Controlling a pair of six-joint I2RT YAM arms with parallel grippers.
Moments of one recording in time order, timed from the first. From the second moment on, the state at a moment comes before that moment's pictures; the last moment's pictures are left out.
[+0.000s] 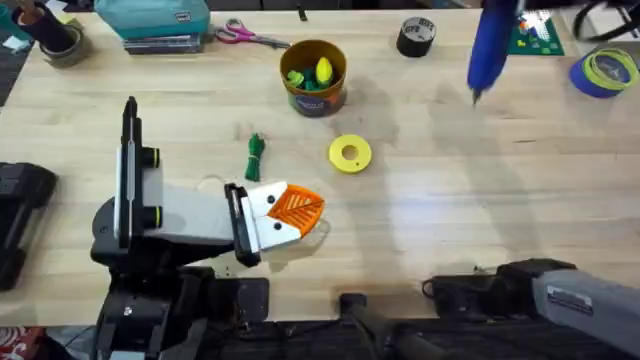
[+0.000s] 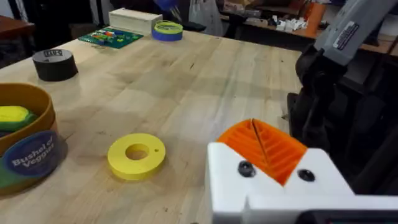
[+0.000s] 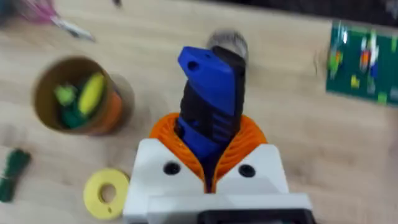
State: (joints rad) left arm -0.04 0.01 0.01 -0.14 1.24 0.03; right arm 0.10 1.28 1.38 -0.75 -0.07 -0.02
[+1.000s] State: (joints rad) left arm -0.04 0.01 0.01 -0.14 1.24 0.03; right arm 0.29 1.11 1.38 -0.11 -0.75 0.16
